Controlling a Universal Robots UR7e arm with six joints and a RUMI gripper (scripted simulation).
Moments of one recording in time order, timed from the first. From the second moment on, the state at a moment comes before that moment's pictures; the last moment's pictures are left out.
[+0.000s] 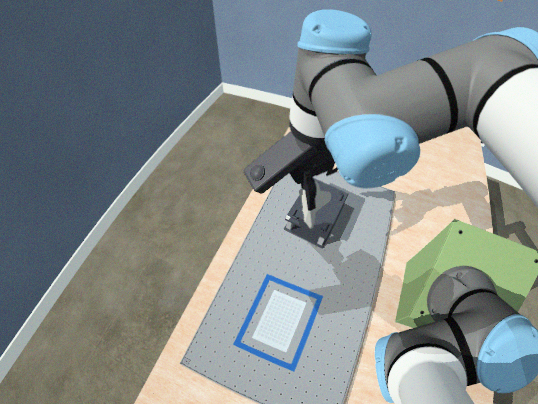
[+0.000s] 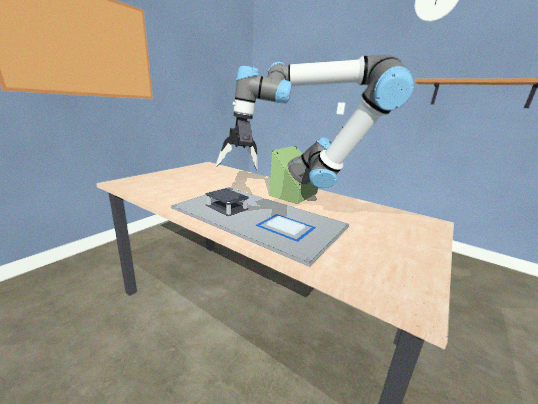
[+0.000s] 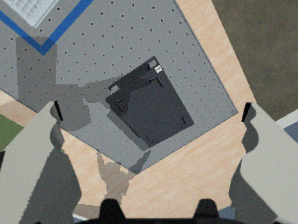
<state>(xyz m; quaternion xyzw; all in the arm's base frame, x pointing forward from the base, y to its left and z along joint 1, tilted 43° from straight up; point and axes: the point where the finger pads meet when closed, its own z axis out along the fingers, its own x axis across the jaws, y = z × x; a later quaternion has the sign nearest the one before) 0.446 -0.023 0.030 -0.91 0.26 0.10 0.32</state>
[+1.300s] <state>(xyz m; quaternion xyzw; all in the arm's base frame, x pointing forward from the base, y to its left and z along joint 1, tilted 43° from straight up) 0.395 0.114 0.066 -0.93 0.06 0.06 0.35</state>
